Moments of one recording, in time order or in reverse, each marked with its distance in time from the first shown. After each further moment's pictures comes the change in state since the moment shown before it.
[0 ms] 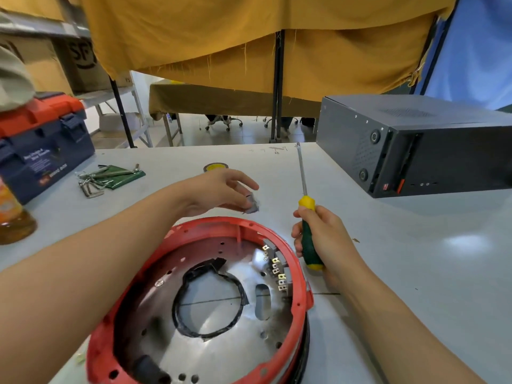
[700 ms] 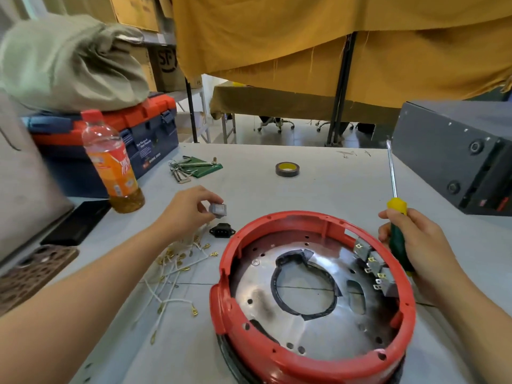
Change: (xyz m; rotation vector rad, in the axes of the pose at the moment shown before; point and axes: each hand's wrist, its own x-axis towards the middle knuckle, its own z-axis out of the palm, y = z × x) left_hand -0.122 -0.113 -0.090 0.631 0.576 -0.026; right_hand -0.007 0.001 0.007 -0.091 0.033 -0.151
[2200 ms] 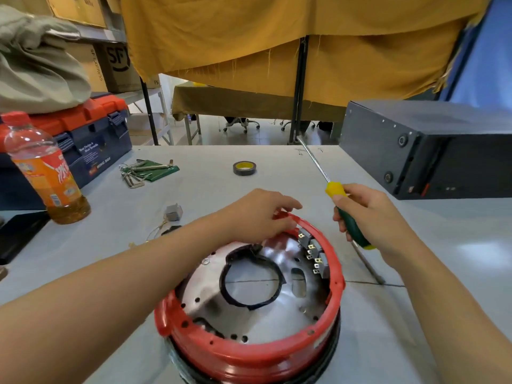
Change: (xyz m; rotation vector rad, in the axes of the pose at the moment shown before) left_hand 0.001 0.173 0.043 -0.002 -0.347 0.474; right_hand 0.001 -0.031 -0.023 -0.249 -0.146 -0.131
